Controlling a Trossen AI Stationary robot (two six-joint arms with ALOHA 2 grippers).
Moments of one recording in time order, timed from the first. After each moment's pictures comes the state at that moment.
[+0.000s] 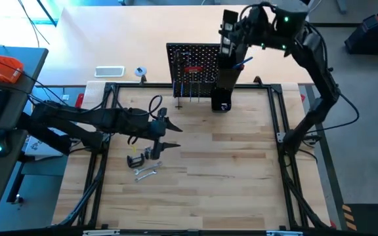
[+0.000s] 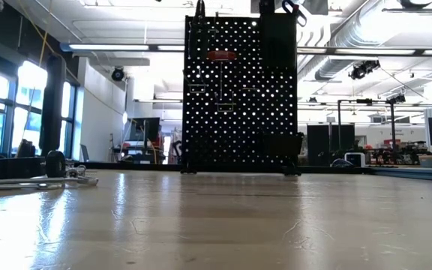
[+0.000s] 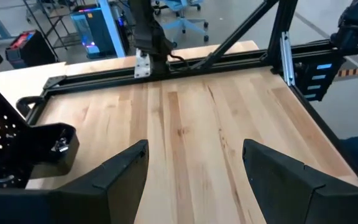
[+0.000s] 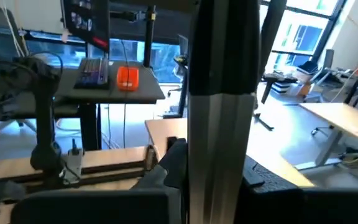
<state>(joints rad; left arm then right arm) -0.14 1.24 1.14 -0.31 -0.09 0.08 -0.60 1.65 2.35 -0.81 -0.25 -0.20</state>
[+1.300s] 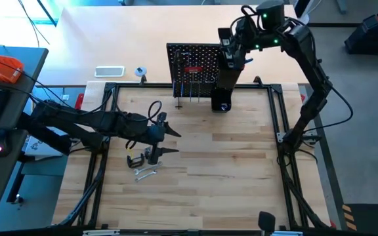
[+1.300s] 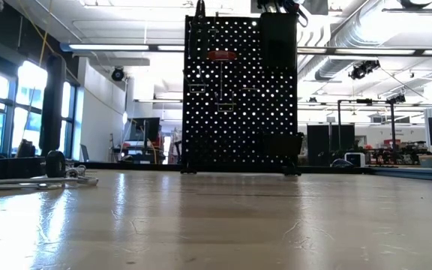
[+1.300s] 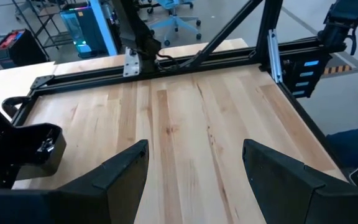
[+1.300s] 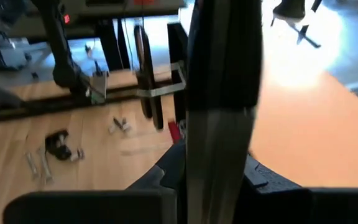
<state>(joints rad) -0.19 1.24 1.14 -0.32 -0.12 0.06 -0.75 1.73 2.32 -1.12 -0.46 -0.29</state>
